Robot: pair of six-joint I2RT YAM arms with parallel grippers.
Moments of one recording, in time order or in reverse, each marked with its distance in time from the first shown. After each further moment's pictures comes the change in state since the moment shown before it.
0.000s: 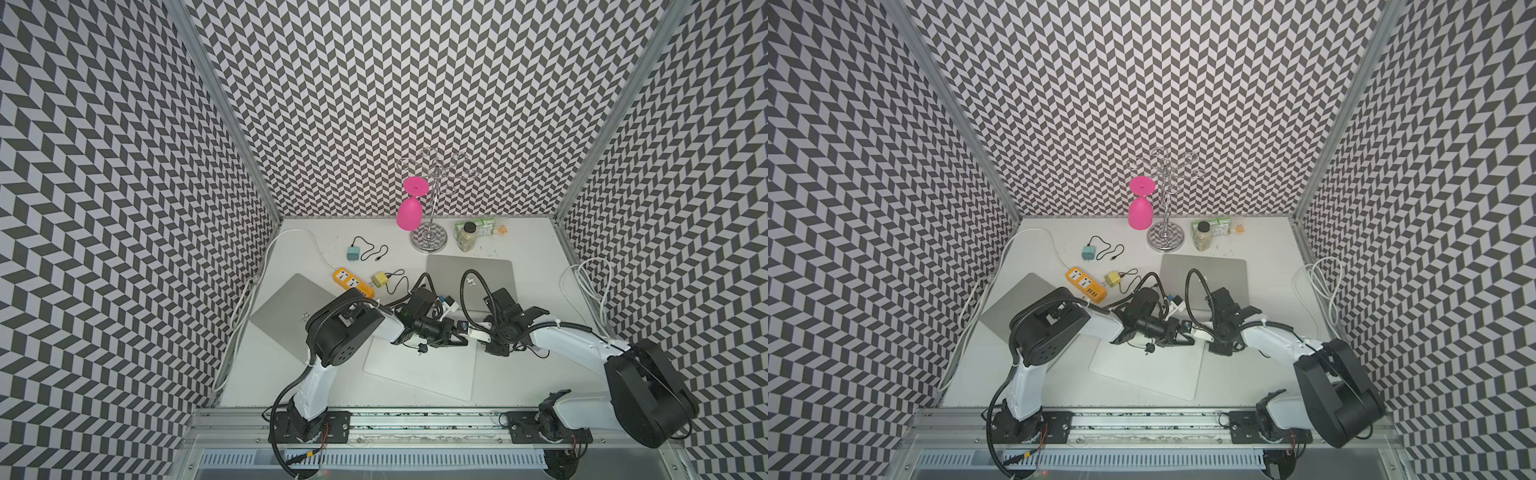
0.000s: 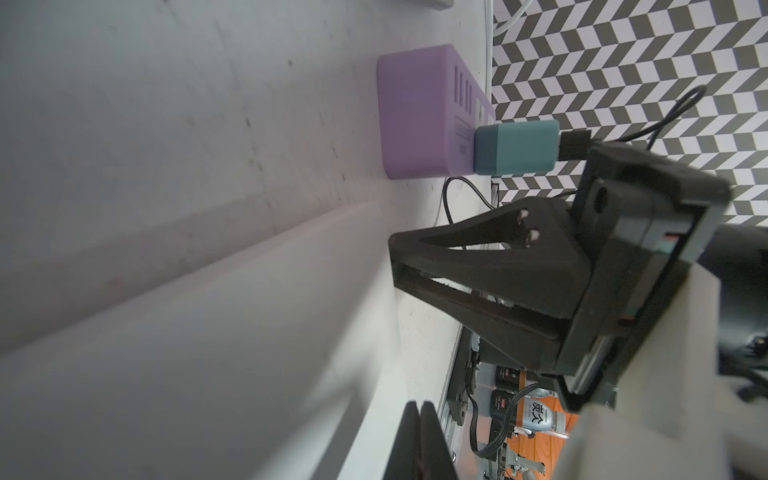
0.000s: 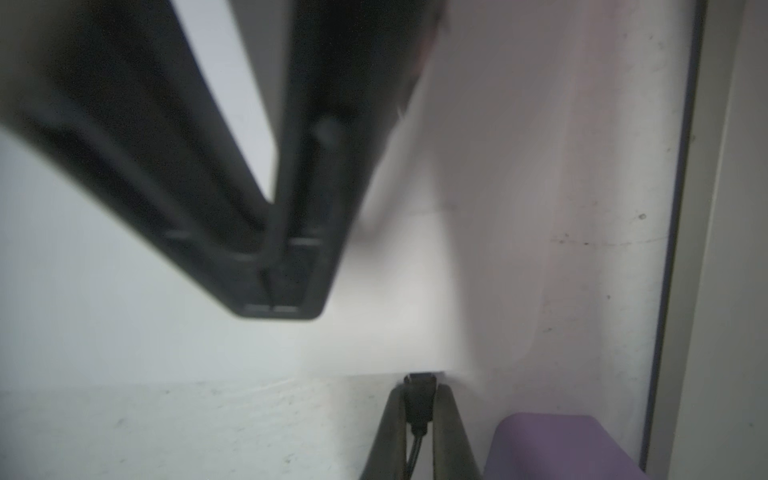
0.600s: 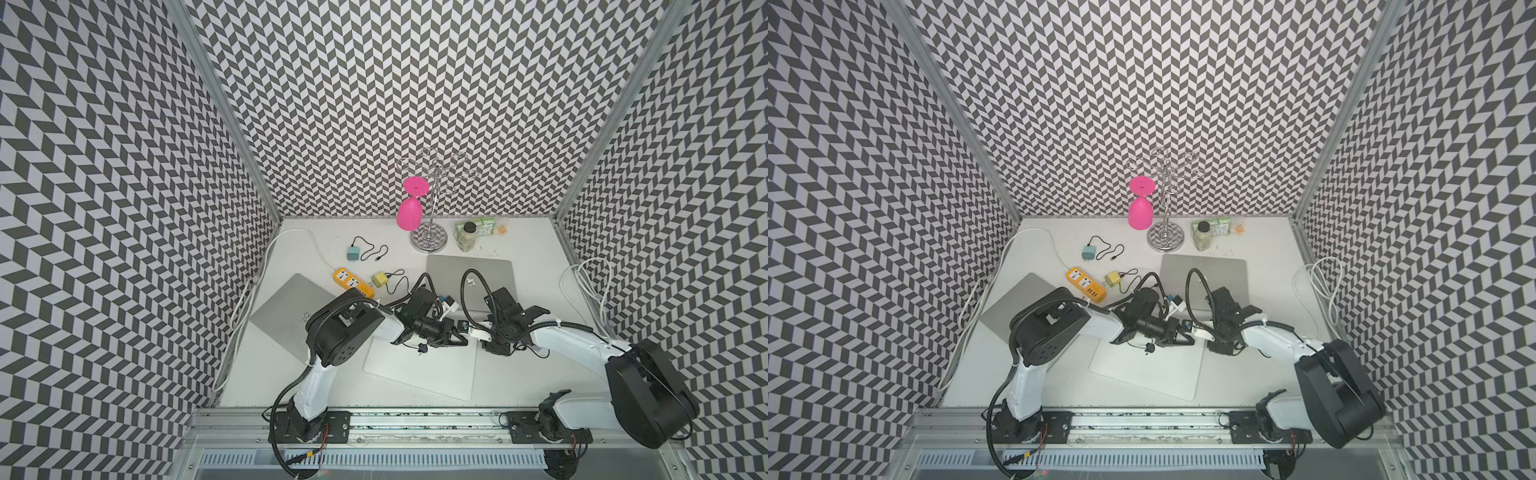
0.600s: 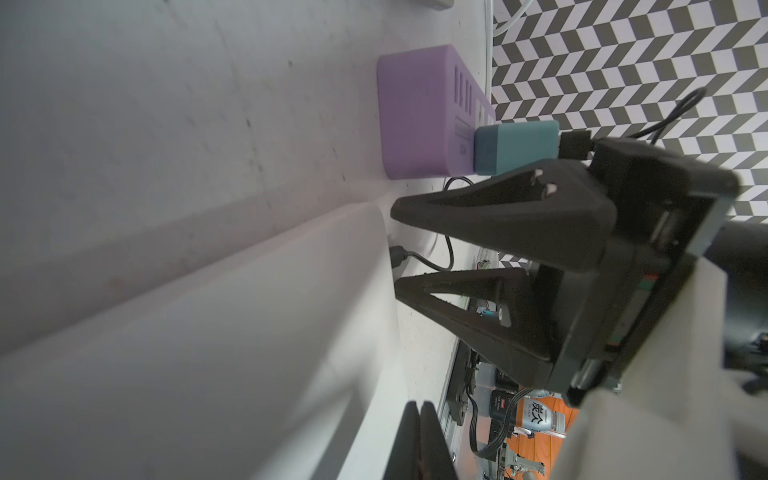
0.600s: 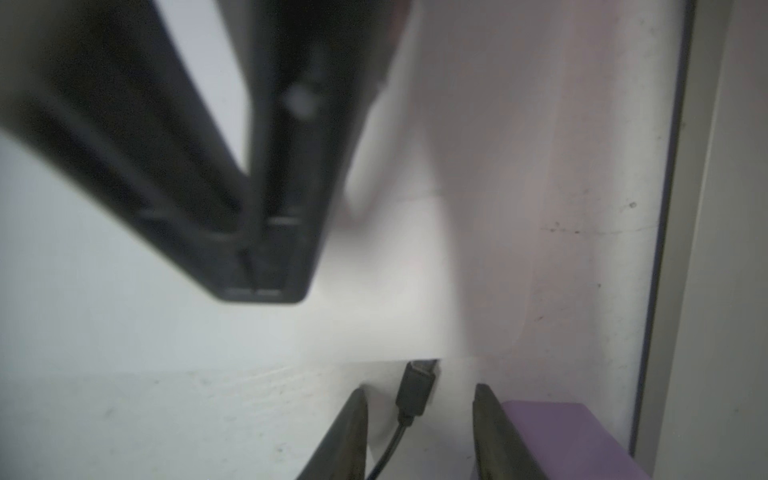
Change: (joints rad) left arm 0.000 0.000 0.000 0.002 0.000 -0.001; right arm -0.001 -0.004 0.008 -0.008 0.020 0.012
